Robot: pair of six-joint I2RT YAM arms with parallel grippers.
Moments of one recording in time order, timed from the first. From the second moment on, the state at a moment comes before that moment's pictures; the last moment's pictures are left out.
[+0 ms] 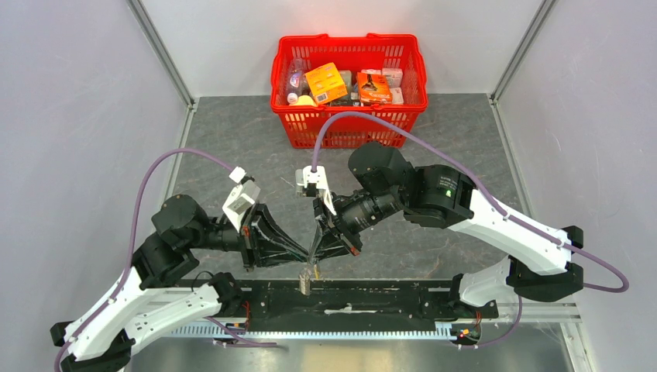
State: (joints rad) left arm -0.90 0.59 0.99 -0.34 0.74 -0.48; right arm 1.21 1.41 1.80 -0.90 -0.63 0.13
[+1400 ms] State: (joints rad) left arm -0.90 0.55 0.97 -0.33 0.64 -0.48; right arm 1.21 1.26 1.67 -0.77 -0.50 0.17
